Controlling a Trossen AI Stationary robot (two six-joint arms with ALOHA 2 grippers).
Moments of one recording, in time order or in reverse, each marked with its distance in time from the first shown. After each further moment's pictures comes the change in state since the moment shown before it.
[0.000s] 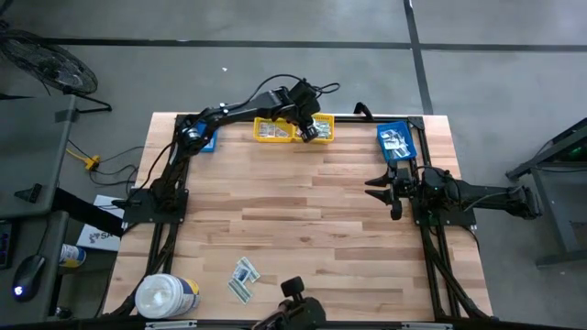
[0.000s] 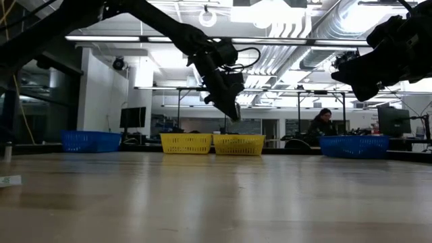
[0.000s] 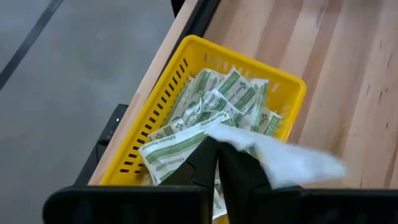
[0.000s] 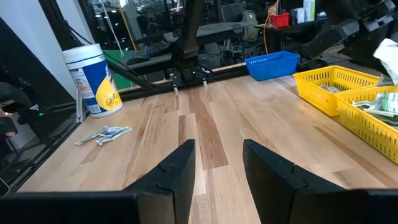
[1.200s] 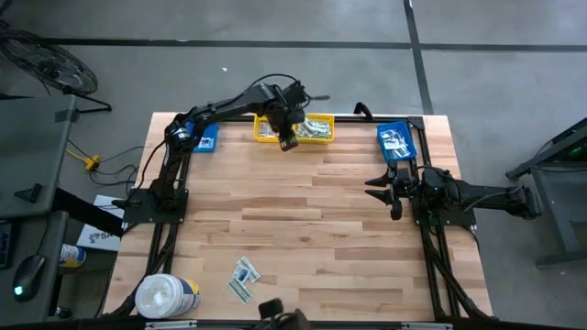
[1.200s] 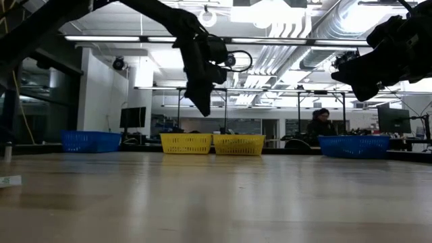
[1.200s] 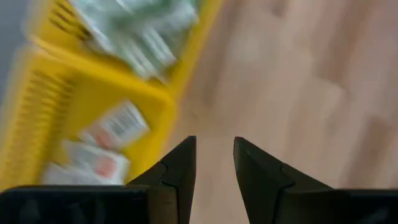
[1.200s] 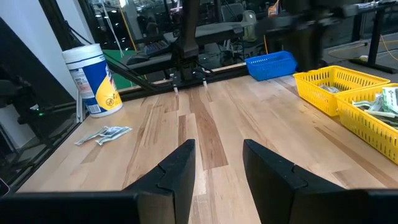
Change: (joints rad) left arm 0.003 -0.099 -0.002 -0.465 0.103 0.036; right arm 0.000 0.000 0.000 0.000 0.000 0.000
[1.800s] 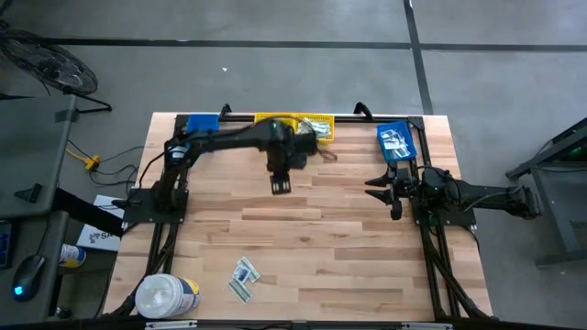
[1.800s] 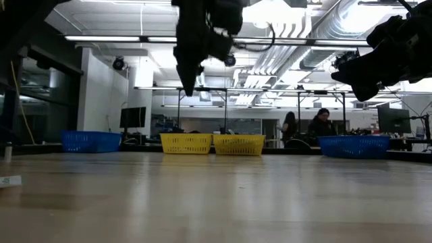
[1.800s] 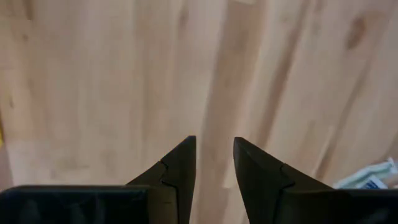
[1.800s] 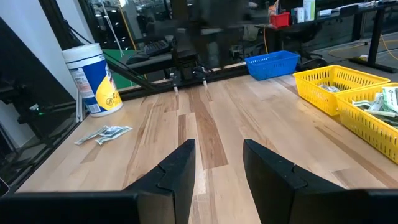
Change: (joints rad) left arm -0.339 -0.072 0.000 -0.337 -0.022 -0.142; right arm 0.000 0.000 0.000 -0.001 0.000 0.000
